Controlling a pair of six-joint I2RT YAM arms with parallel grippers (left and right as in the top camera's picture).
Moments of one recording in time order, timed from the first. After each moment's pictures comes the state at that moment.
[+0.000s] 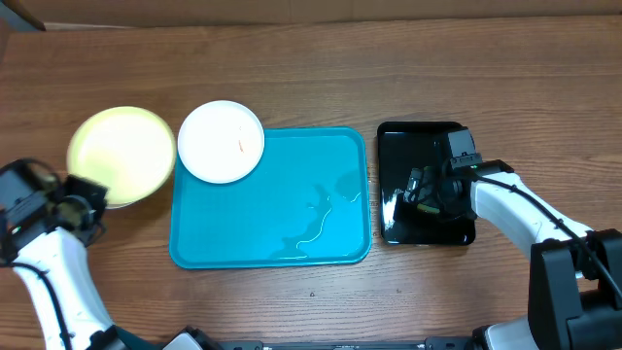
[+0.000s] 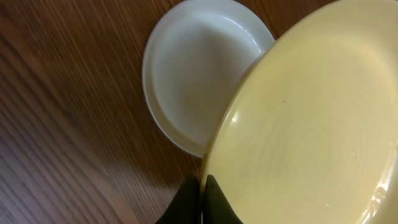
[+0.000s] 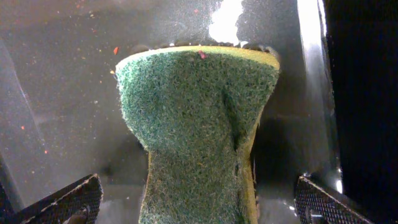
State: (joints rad) left arm 0.73 1.35 0.98 -0.63 0.21 -0.54; right arm 0.19 1.65 0.87 -0.55 0.01 0.46
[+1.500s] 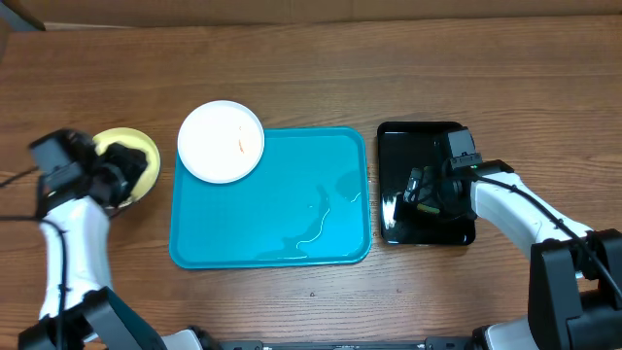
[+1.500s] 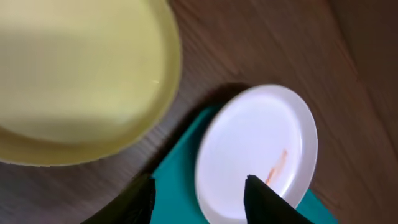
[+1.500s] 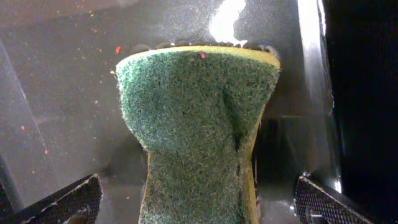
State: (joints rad) left arm 0.47 1.49 0.99 -0.47 0.33 -0.50; right arm 0.19 1.65 0.87 -0.55 0.01 0.46
